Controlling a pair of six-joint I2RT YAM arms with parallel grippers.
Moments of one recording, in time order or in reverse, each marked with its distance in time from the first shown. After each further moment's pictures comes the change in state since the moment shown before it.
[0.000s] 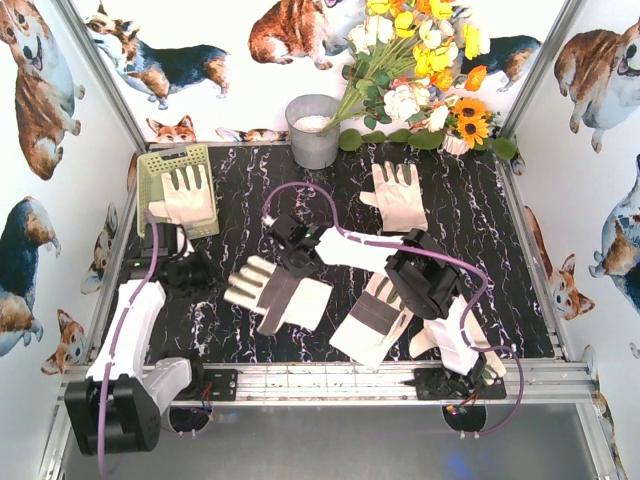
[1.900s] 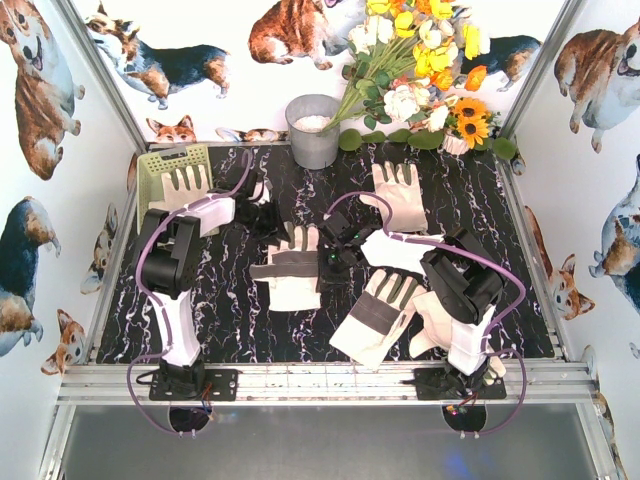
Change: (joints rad) left arm -0.335 1.010 0.567 0.414 0.156 0.056; right arm -0.201 -0.227 -0.418 0.198 -0.343 0.458
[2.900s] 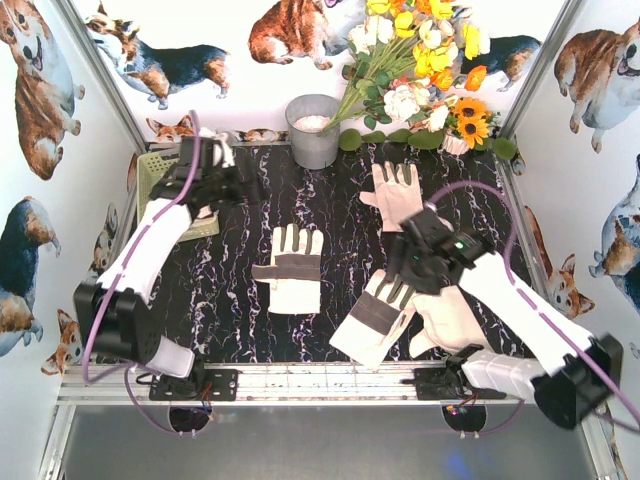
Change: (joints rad) left arm 0.042 -0.470 0.060 -0.130 -0.174 0.093; right arm -0.167 -0.702 -0.075 -0.644 0.346 0.079
